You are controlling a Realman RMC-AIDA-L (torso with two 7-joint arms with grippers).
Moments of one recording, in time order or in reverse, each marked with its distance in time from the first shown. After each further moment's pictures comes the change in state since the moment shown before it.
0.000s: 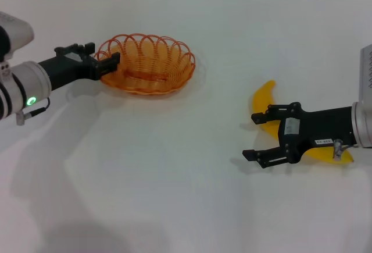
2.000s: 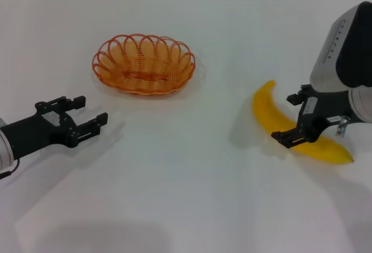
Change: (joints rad) left arm 0.383 0.018 0.156 0.336 0.074 0.288 -0.027; right arm -0.081 0.010 -0.315 -0.615 -0.570 0.044 0.739
